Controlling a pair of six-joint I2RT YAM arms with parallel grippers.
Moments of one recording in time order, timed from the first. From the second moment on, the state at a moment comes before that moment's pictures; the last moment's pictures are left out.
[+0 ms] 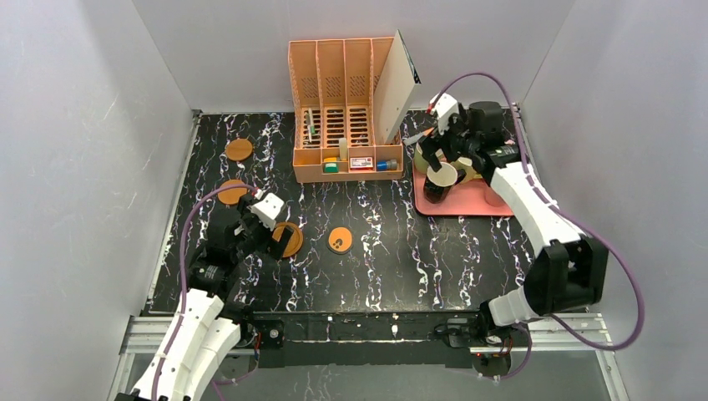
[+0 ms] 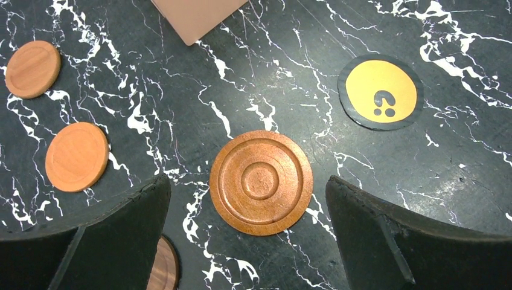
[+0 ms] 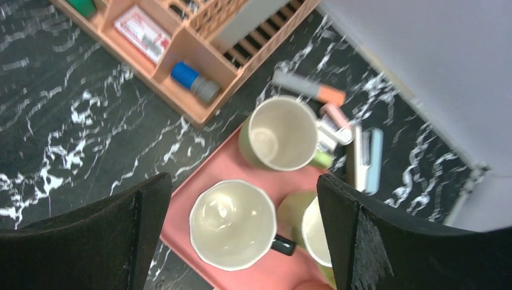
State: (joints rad) left arm -0.22 0.59 0.50 -0.40 0.25 0.35; right arm 0.24 1.41 1.27 -0.35 -0.32 -0.48
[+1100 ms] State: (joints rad) left arm -0.22 0.58 0.50 -0.40 0.26 0.36; right arm 0.20 1.61 1.19 -0.33 -0.26 -0.40
